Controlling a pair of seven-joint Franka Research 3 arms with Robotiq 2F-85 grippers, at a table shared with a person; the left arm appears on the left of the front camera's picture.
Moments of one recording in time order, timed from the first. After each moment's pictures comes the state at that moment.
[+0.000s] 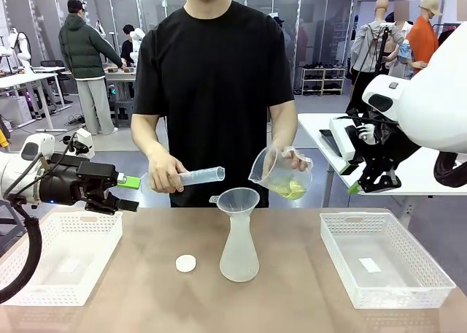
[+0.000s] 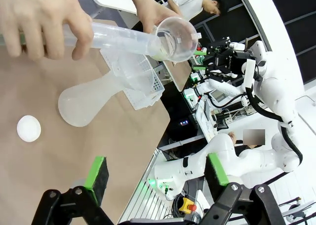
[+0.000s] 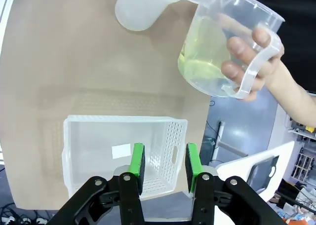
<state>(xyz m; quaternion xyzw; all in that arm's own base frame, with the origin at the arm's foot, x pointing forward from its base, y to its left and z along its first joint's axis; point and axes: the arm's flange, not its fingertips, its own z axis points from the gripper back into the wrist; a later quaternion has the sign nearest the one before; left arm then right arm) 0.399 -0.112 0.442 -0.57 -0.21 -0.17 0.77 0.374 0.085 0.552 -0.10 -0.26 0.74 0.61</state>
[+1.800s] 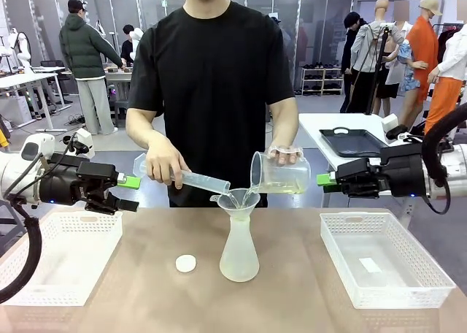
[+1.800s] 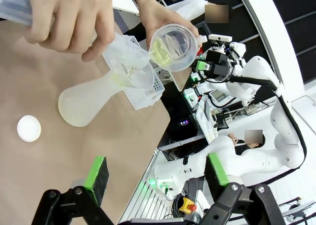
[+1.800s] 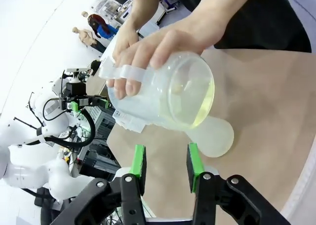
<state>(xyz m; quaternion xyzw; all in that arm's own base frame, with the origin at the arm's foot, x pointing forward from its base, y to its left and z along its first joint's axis) 0.399 -0.112 0.442 -0.57 -0.21 -0.17 0.77 0.384 0.036 0.457 0.50 -0.31 0.11 0.80</state>
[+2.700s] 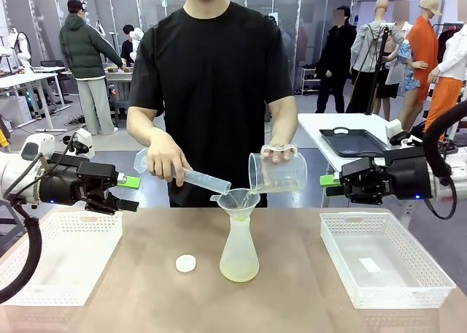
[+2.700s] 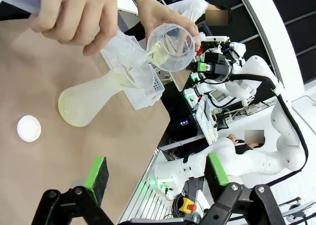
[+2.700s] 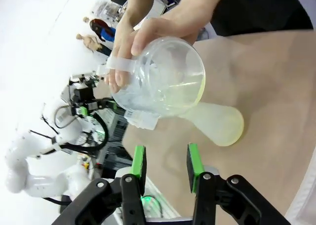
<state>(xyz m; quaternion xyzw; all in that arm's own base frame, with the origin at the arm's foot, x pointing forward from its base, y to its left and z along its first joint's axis) 0.399 -0.112 0.442 -0.57 -0.21 -0.17 0.77 0.381 0.028 0.455 0.53 -0.26 0.05 0.80</state>
